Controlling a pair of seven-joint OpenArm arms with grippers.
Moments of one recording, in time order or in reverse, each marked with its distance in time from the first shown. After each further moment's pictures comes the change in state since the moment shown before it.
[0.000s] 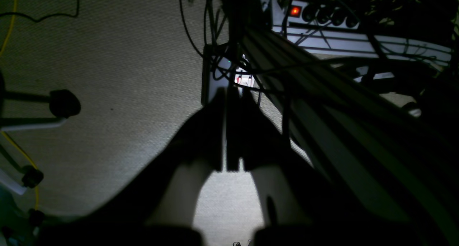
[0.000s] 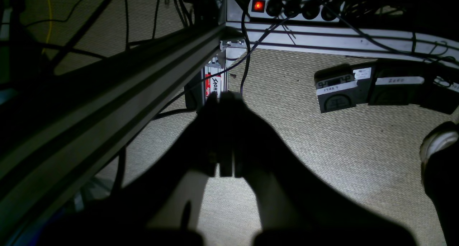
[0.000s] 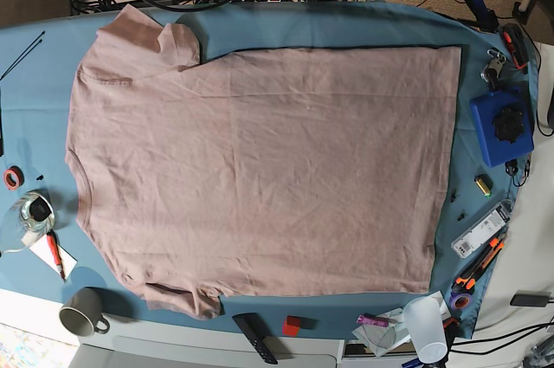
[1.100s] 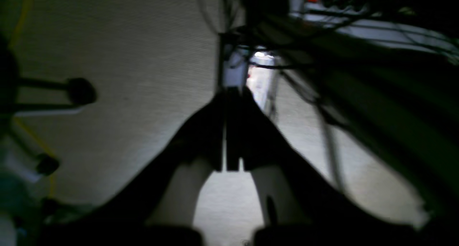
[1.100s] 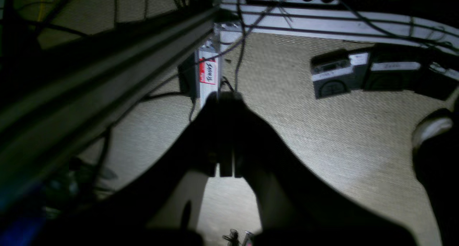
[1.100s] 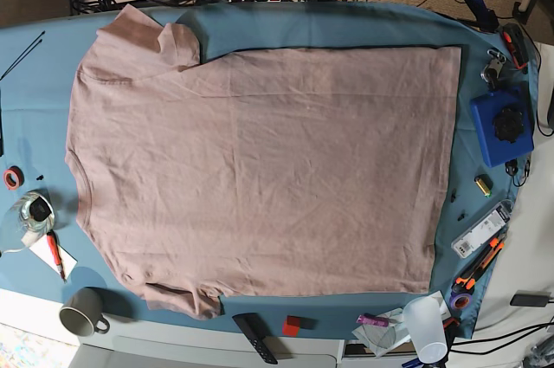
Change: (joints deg) left arm 7.9 -1.8 0.1 8.2 0.0 1.4 0.1; right arm -3.4 1.6 0.0 5.6 0.3 0.4 -5.5
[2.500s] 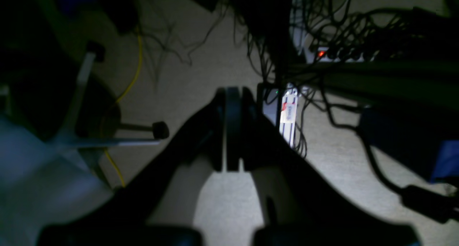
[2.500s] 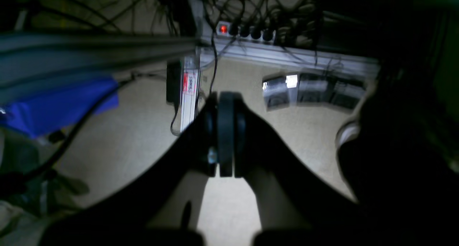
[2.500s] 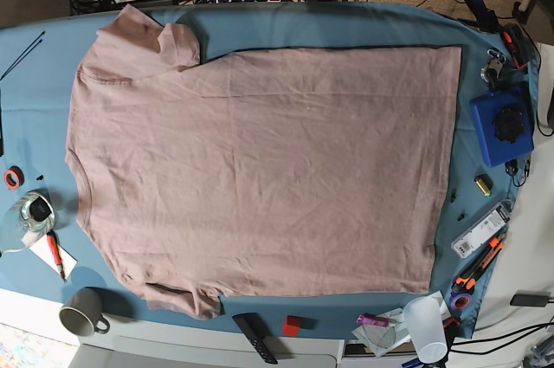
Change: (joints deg) left arm 47.0 -7.5 0.2 76.8 -8.6 -0.3 11.3; right arm -47.1 15.0 21.2 81.3 23.5 5.8 -23.5
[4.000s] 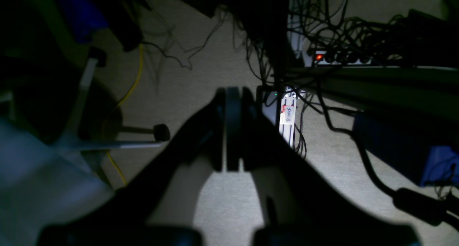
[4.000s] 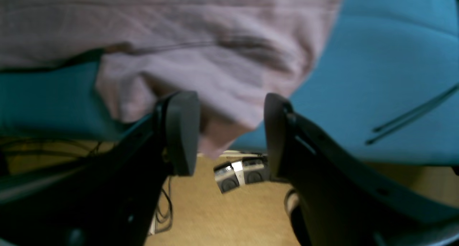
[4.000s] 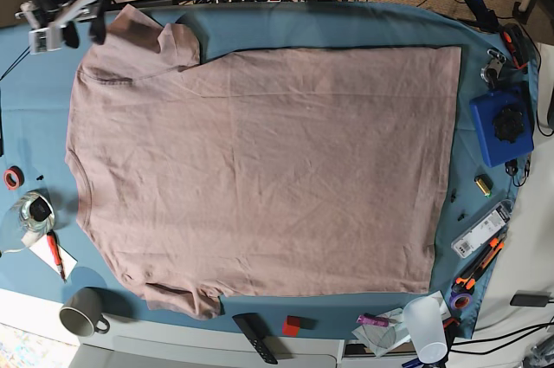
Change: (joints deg) left arm -0.2 0.0 0.0 1.9 0.0 -0.2 2.8; right arm 7.9 -6.2 30.1 19.2 15.0 4.2 -12.8
